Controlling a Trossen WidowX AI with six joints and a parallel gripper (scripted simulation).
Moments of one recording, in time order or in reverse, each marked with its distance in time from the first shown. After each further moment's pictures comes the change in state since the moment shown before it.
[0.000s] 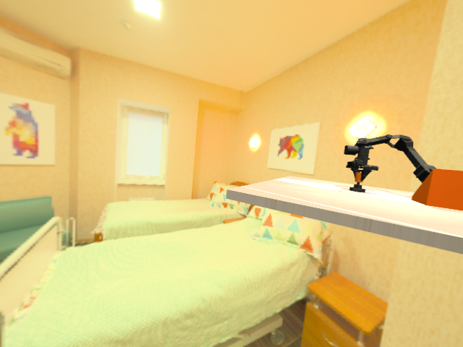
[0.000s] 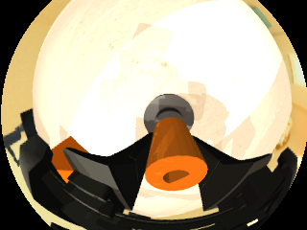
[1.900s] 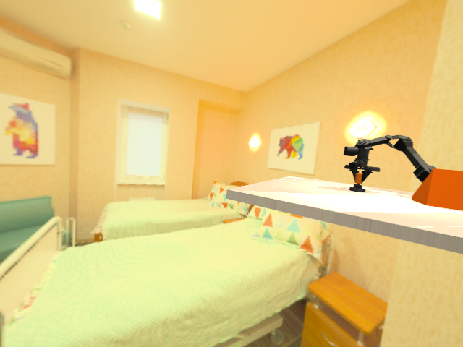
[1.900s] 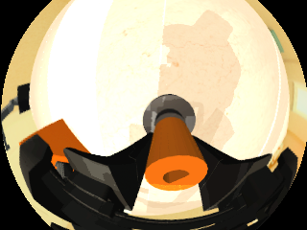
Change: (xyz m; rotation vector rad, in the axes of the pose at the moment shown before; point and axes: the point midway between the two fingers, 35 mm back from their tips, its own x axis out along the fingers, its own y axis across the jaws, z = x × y) arm 0.007 0.000 0.001 -0.206 0.001 -0.002
